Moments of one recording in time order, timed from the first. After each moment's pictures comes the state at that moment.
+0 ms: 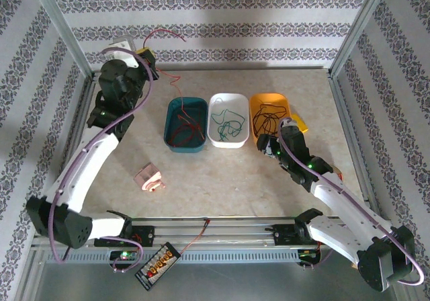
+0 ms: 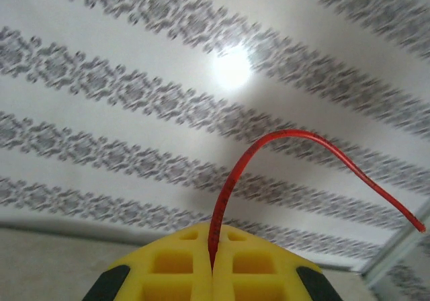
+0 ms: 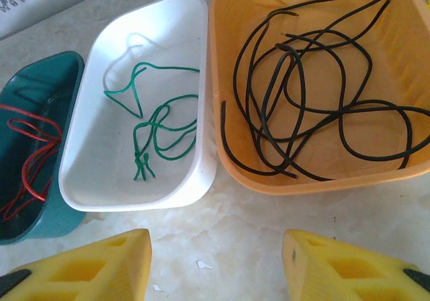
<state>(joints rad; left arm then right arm) -0.27 1.32 1.35 -0.05 -0.16 -0.37 0.44 0.92 0.64 -0.36 0.11 0.61</state>
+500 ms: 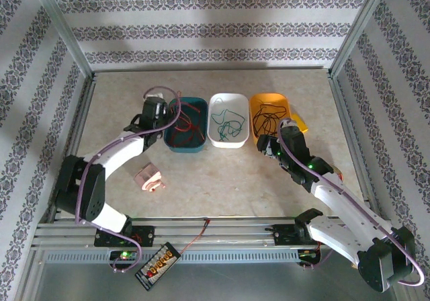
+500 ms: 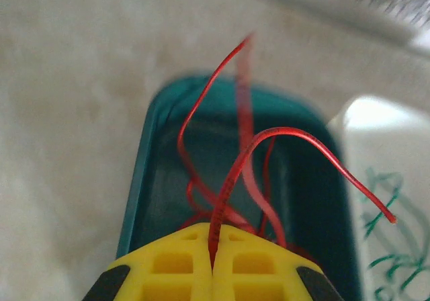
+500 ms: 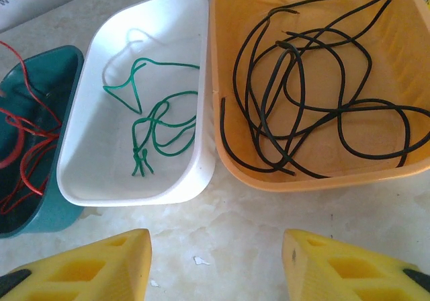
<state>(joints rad) -0.31 1.54 0.92 -0.04 -0.09 -0.53 0.44 0.92 0.64 -0.37 0.11 0.60</state>
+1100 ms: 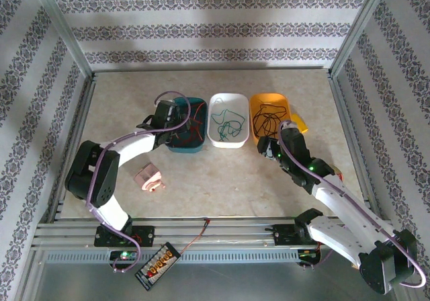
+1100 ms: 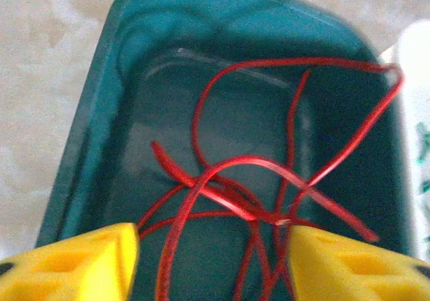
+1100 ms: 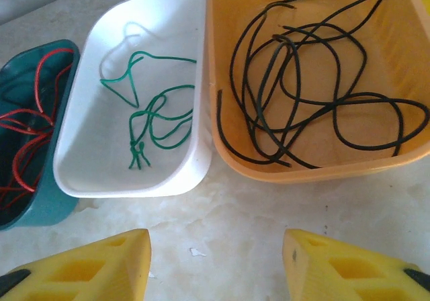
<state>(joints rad) -0.37 1.65 0.98 -0.07 -0.10 -0.57 0.46 0.89 0.63 -0.41 0.14 0.60</state>
